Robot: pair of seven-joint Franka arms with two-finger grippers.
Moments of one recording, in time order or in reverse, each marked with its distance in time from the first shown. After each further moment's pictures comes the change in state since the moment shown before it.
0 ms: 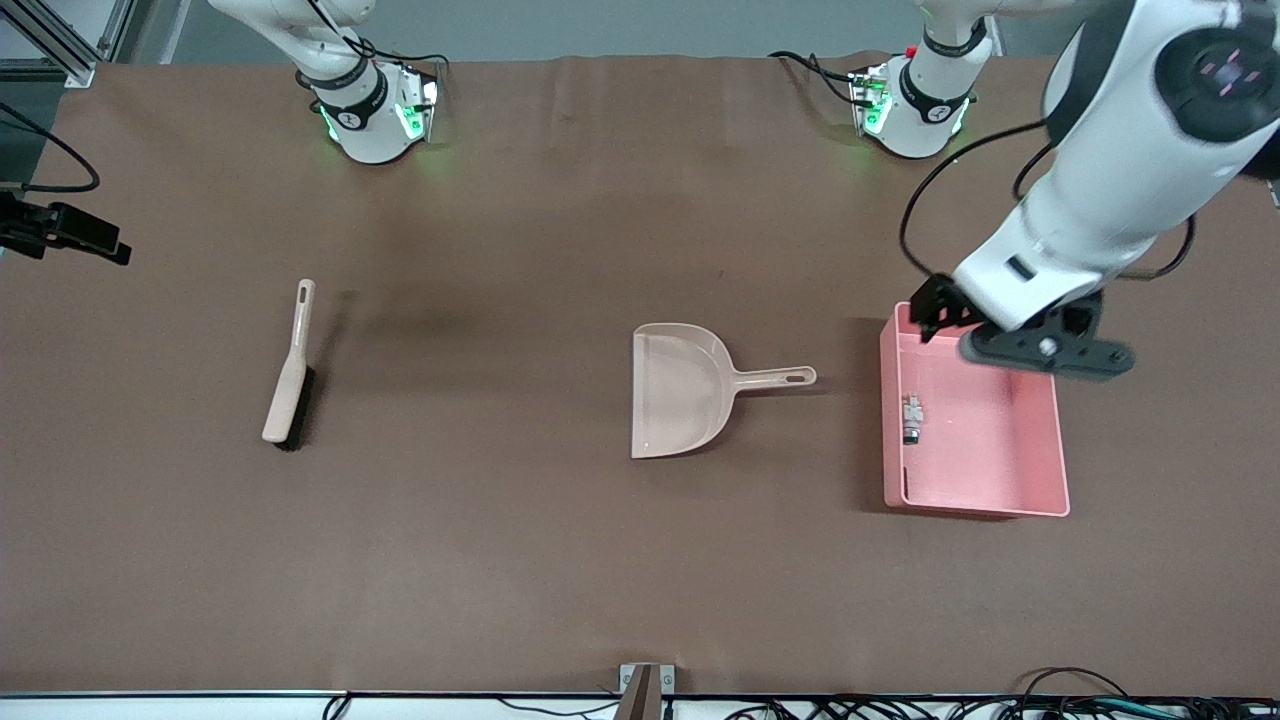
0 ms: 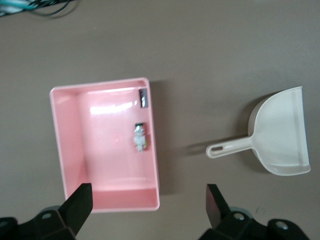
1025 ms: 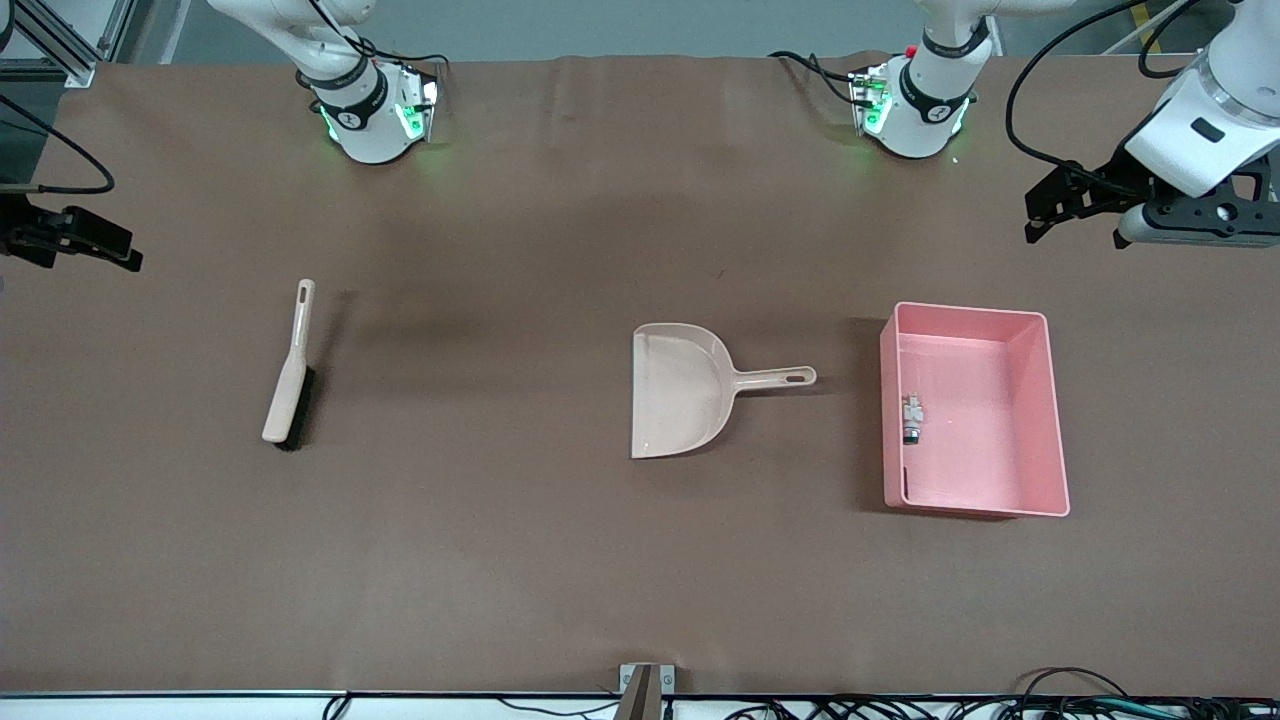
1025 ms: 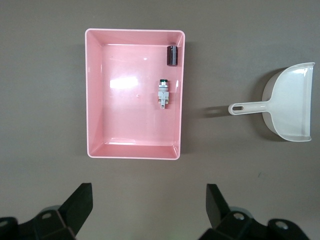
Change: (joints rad) left arm -0.026 -0.302 0.232 -0.282 -0.139 -0.027 0.113; right arm 0.017 0.000 0.013 0.000 0.000 0.029 0.000
